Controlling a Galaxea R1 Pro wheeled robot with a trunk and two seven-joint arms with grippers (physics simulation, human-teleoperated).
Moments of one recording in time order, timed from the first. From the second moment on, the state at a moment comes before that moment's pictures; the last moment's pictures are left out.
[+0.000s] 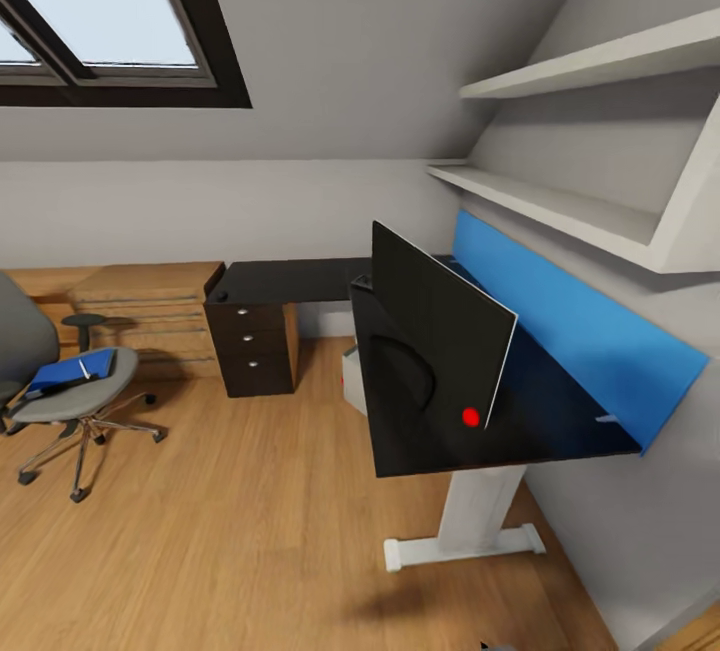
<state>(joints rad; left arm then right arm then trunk) -0.09 -0.05 -0.21 -0.42 0.31 -0.20 0.42 -0.20 0.08 0.11 -0.29 0.04 -0.53 -0.06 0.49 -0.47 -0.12</state>
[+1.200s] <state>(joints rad) -0.09 -0.04 -0.21 -0.42 0.31 -0.20 0.42 -0.21 0.04 0.01 -0.37 -0.04 -0.54 -0.16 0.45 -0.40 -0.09</state>
